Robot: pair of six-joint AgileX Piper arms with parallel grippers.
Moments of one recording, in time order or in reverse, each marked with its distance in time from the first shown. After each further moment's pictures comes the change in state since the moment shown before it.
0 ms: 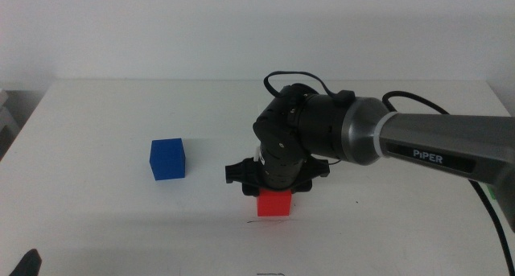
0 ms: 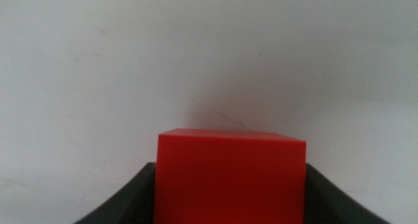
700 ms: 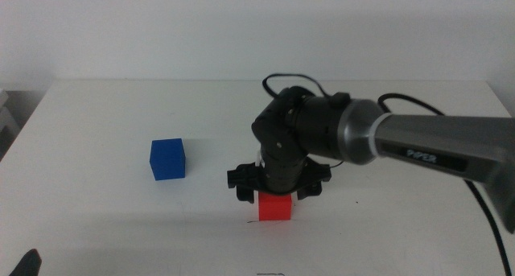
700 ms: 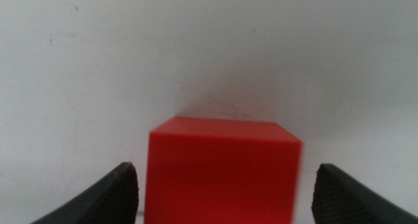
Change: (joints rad) left arm 0.000 0.000 0.000 0.000 0.000 0.000; right arm -0.004 0.017 -0.012 0.032 0.045 -0.017
